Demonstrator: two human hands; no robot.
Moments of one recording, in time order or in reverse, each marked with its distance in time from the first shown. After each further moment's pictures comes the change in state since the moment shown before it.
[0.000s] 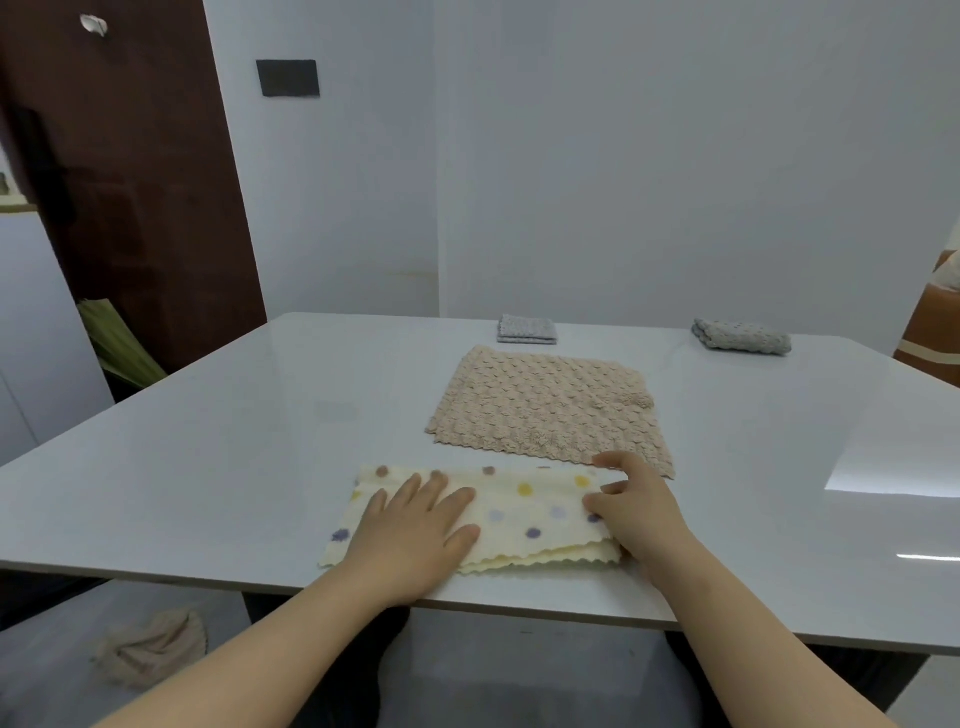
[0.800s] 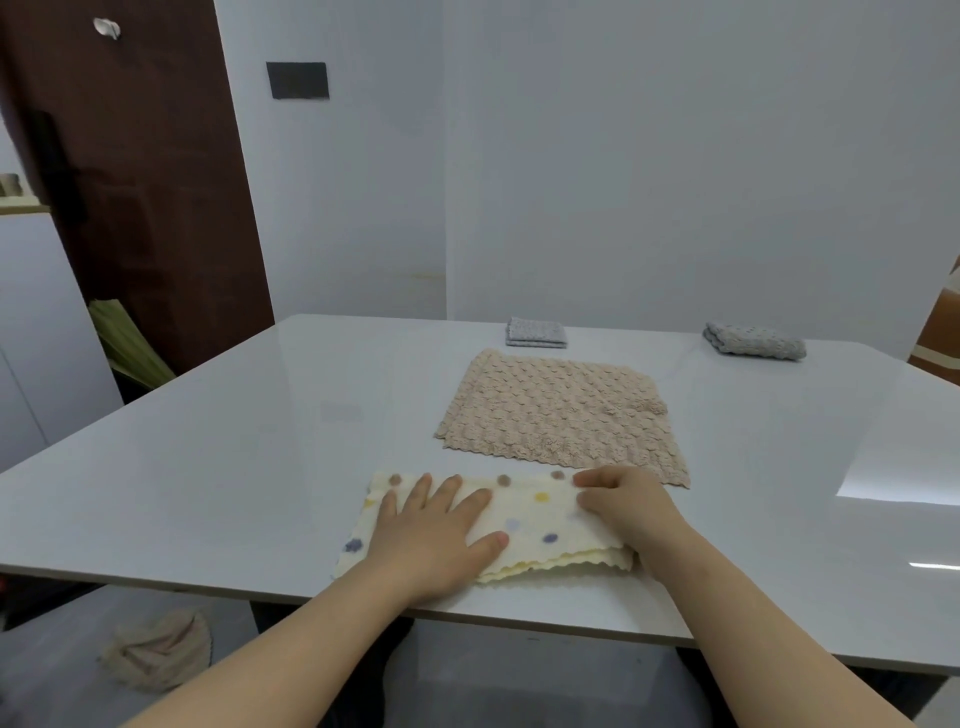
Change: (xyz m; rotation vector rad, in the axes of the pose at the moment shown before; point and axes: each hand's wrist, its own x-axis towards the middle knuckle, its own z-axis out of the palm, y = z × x) left_hand 0.008 0.005 -0.004 0.016 -0.074 -0.054; right_hand 0.019 -0.005 0.011 -0.039 -0.081 0.037
